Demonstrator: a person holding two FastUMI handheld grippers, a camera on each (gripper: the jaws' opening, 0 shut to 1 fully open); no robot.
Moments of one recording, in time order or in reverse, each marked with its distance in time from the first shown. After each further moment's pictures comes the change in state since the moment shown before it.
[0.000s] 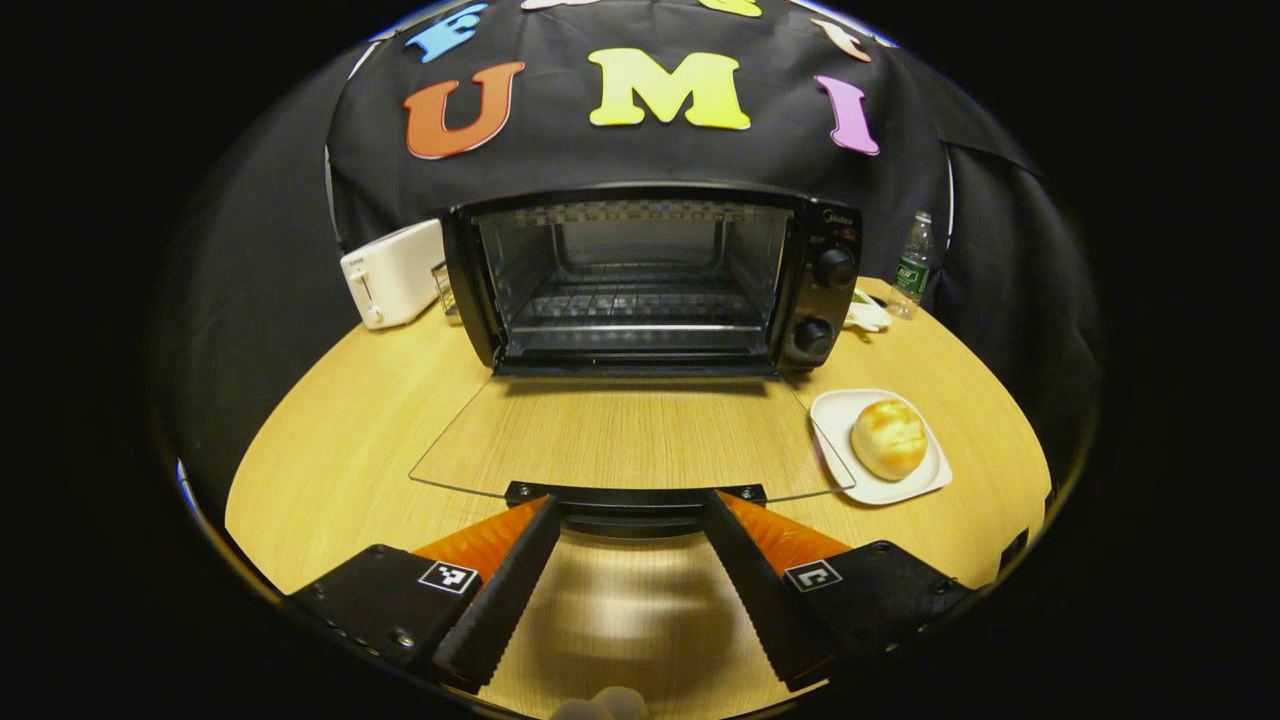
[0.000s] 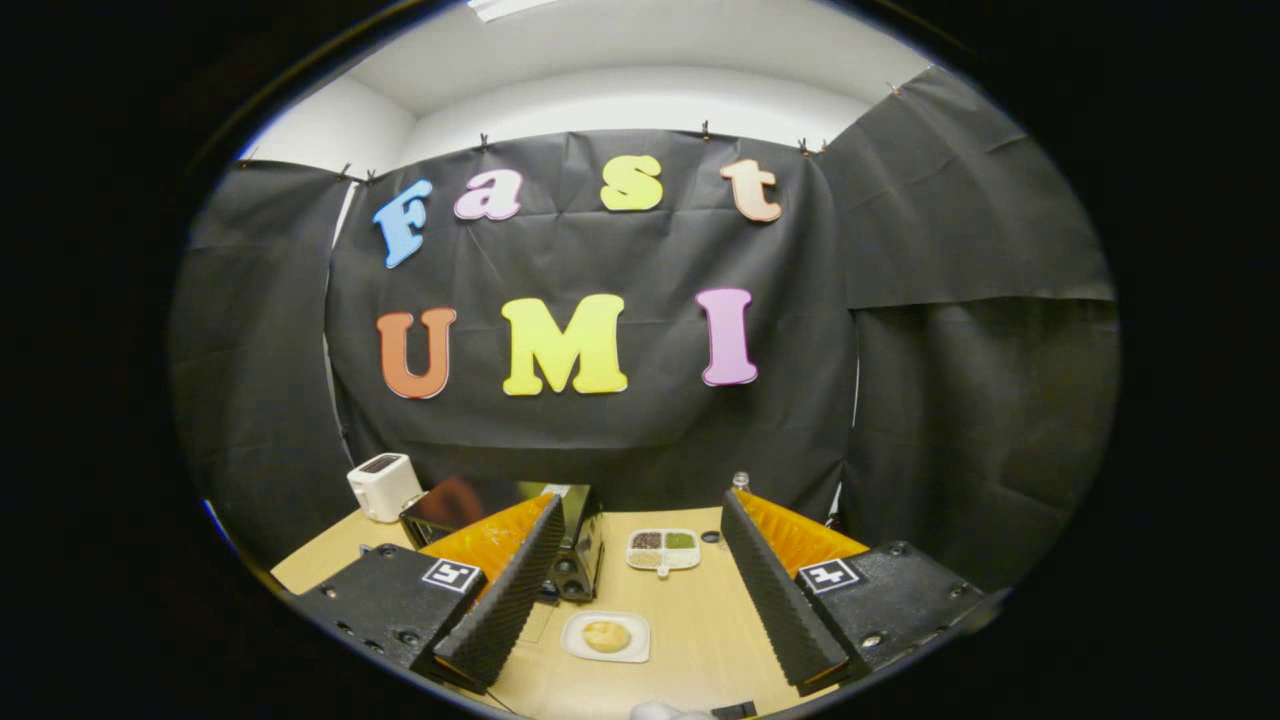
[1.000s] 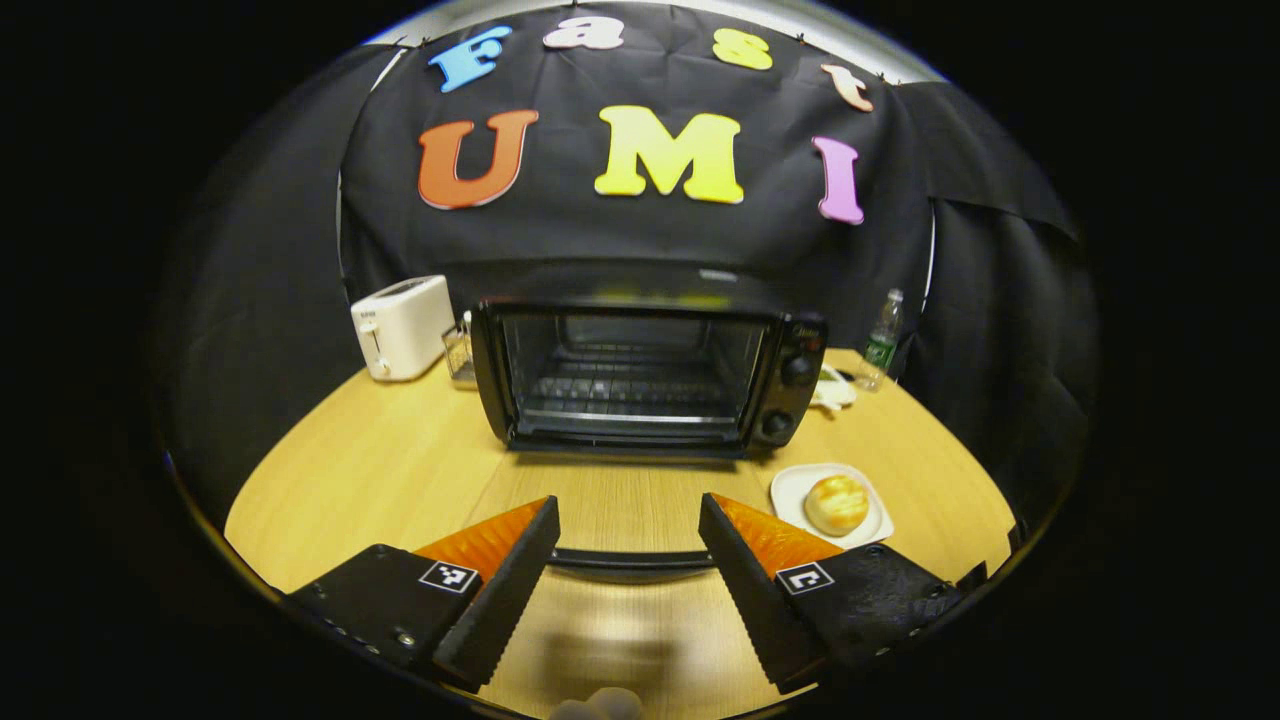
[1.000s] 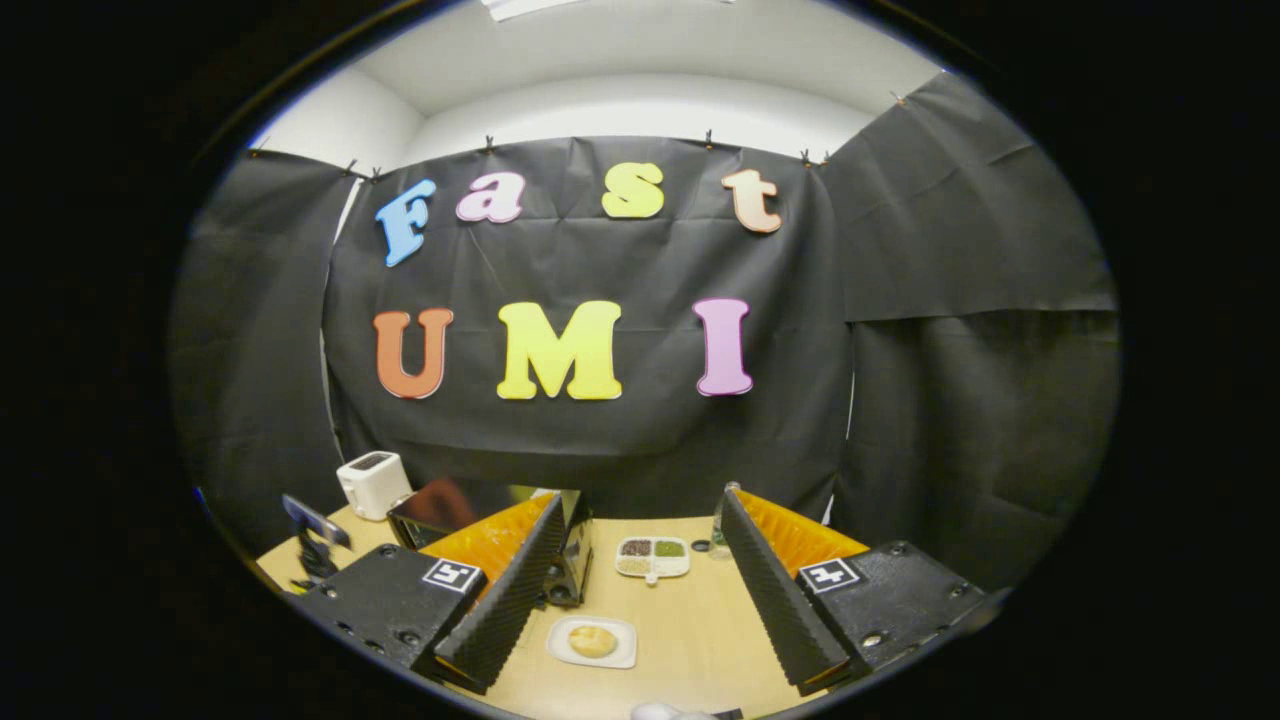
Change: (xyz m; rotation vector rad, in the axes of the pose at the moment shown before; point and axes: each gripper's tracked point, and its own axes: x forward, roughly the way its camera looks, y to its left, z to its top) left arm -0.086 0.010 0.092 -0.011 -0.270 -0.053; right arm 0.006 -0.007 -0.008 -0.053 -0.038 -0.016
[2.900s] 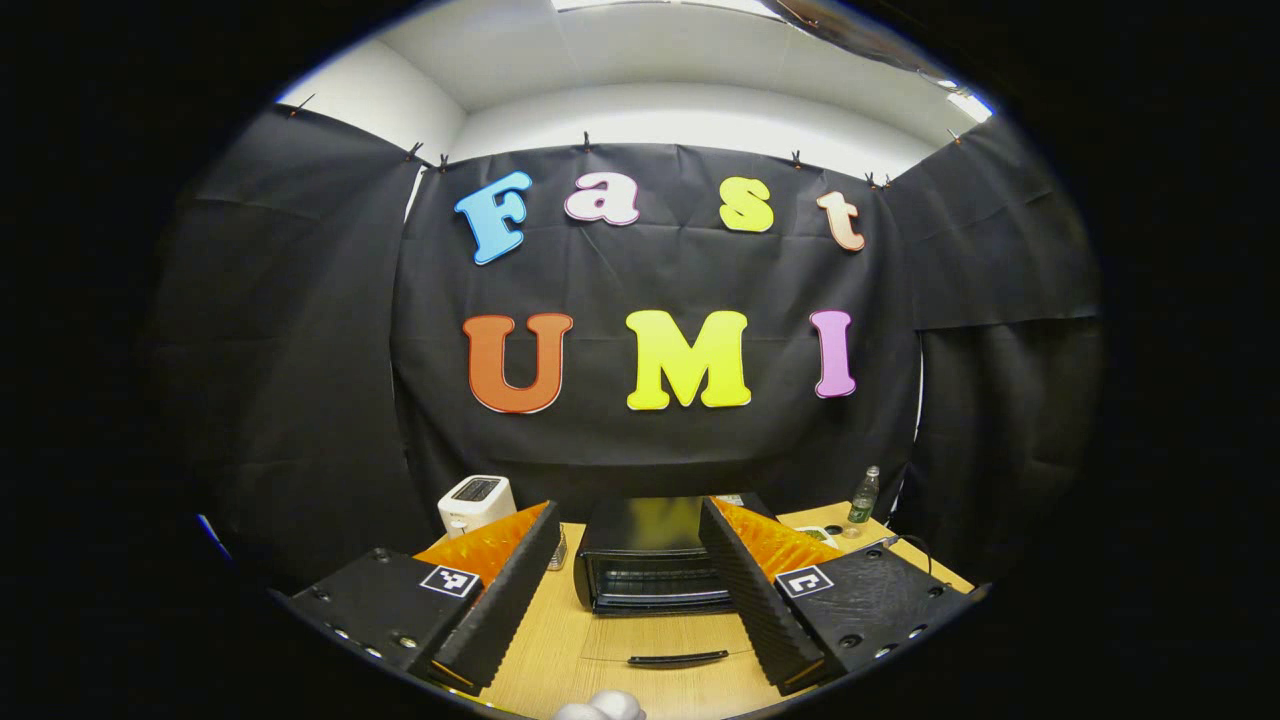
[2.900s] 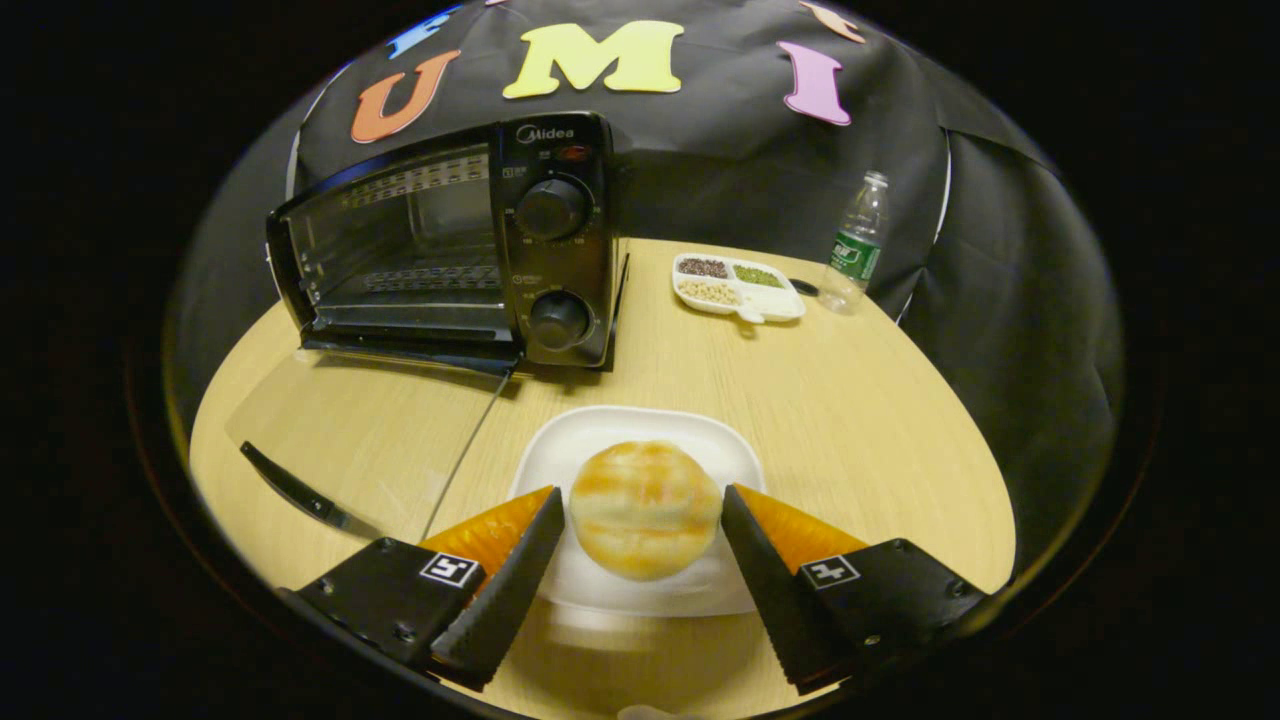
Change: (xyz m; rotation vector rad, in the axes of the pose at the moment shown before) left arm -0.140 0.041 0.202 0.036 -0.383 0.061; right arm 0.146 0.097 -0.392 -0.045 0.666 0.017
